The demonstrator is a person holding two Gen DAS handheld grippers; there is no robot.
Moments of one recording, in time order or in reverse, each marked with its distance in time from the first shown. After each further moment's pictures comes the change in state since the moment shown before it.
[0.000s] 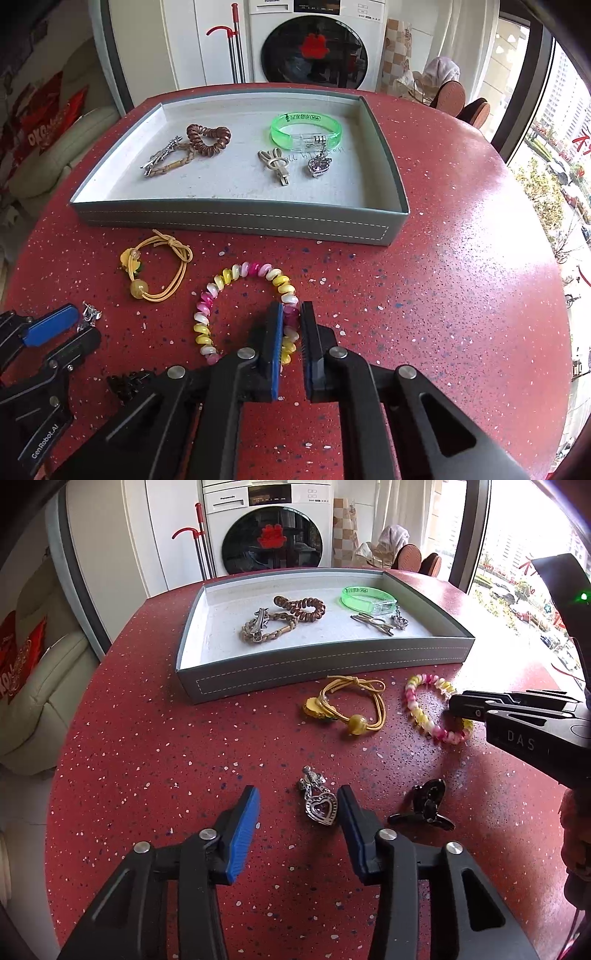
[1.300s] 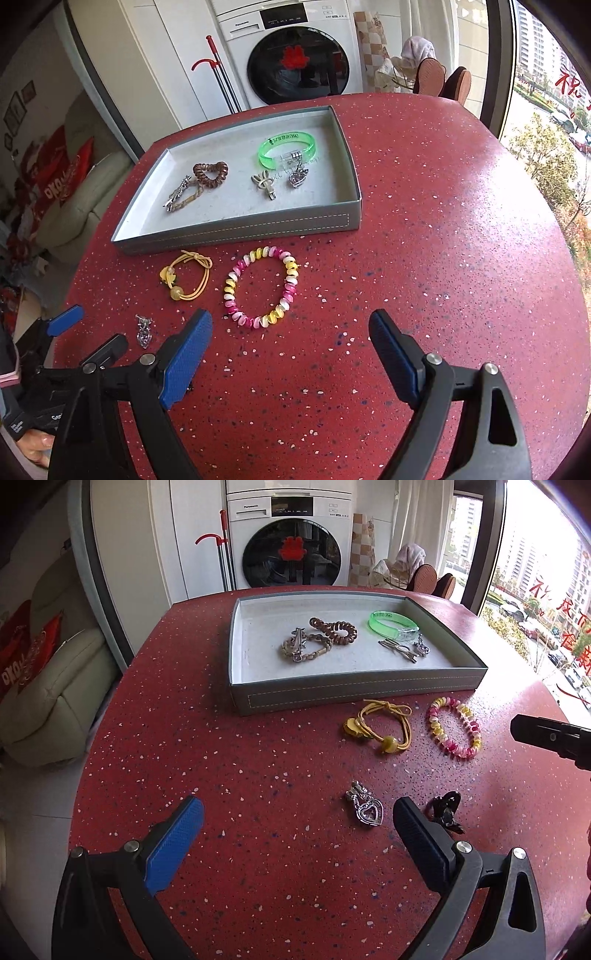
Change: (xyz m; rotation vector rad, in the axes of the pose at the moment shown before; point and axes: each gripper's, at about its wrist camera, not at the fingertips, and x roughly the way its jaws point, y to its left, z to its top) left arm -0.019 0.027 0.003 -0.054 -0.040 0.026; right arm -0.041 -0.039 -0.013 0.176 -0.035 0.140
